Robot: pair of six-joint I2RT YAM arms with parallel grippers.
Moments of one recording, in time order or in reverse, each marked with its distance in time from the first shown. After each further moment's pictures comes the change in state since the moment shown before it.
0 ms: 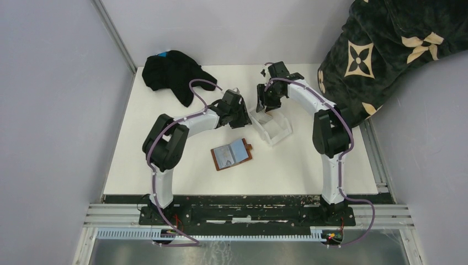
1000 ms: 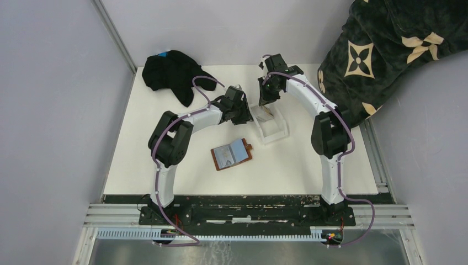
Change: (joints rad) left arm 0.007 0.091 0.119 -0.038 0.011 0.001; right arm 0.033 0.000 0.137 -0.105 0.058 0.018
